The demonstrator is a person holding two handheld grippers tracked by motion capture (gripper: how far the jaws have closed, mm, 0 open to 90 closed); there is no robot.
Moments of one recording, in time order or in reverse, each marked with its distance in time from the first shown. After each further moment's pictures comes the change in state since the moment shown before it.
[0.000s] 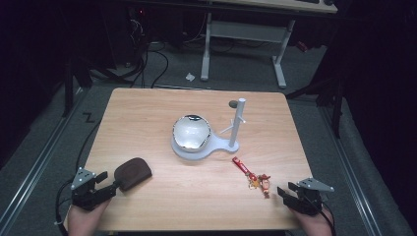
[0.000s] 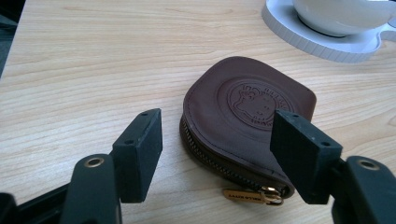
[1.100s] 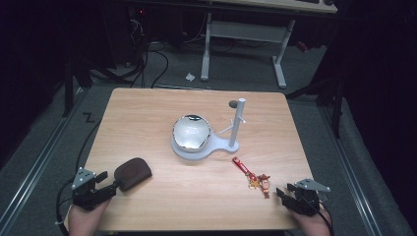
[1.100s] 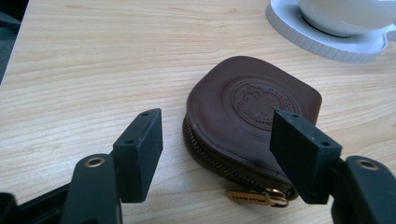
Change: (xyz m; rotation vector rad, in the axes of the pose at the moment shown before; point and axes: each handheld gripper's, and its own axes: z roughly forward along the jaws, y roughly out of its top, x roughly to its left) left arm -0.002 -0.001 0.003 0.001 0.011 0.008; right arm 0.002 -0.004 0.007 0.027 -0.018 -0.008
